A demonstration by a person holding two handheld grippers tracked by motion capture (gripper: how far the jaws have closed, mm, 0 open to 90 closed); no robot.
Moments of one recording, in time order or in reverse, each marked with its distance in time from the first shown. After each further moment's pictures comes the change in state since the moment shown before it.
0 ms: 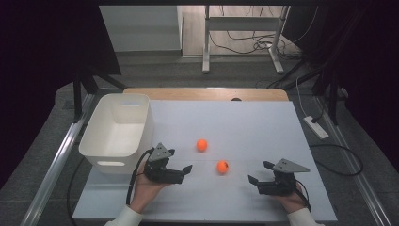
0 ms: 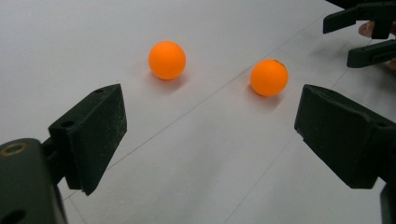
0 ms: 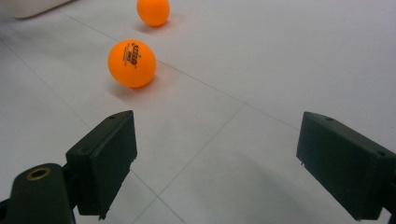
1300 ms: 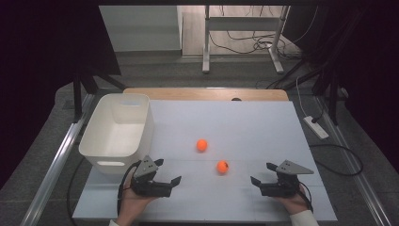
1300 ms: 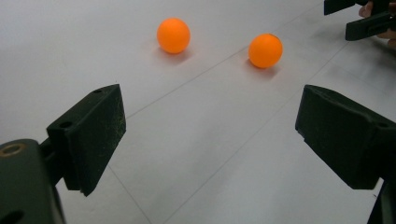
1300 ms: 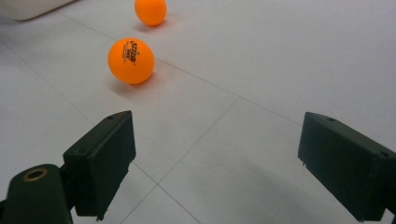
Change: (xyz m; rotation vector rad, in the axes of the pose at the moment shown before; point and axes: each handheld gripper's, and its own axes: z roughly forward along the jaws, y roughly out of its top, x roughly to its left) left arm -0.006 -0.030 -0.035 -0.029 0.026 0.008; right arm -0.001 -0.004 -0.010 0.000 -0.011 0.021
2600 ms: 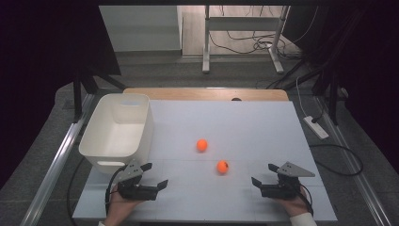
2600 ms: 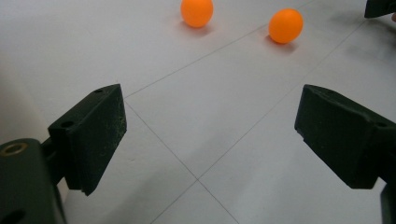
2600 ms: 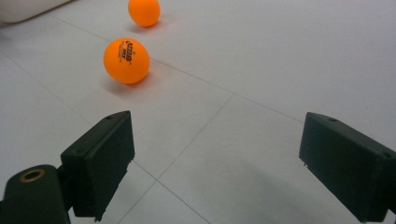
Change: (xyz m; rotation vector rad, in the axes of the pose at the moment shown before) left arm 0.031 -0.040 -0.014 -0.012 -0.023 -0.020; right arm 0.004 -0.003 -0.005 -0.010 -0.037 0.015
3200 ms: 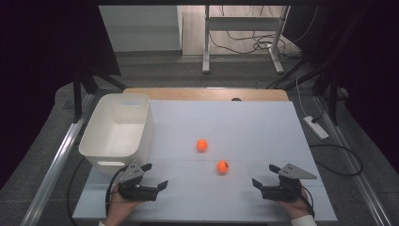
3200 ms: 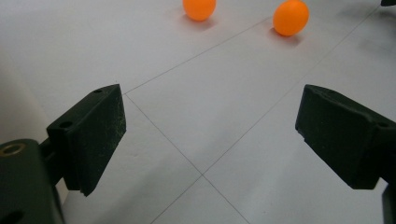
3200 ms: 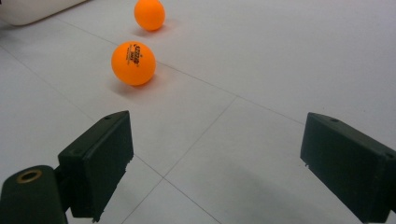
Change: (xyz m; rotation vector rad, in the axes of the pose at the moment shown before) left arm 0.003 -0.003 0.002 0.012 0.014 0.015; right arm 0.003 -0.001 -0.005 -0.016 0.006 -0.012
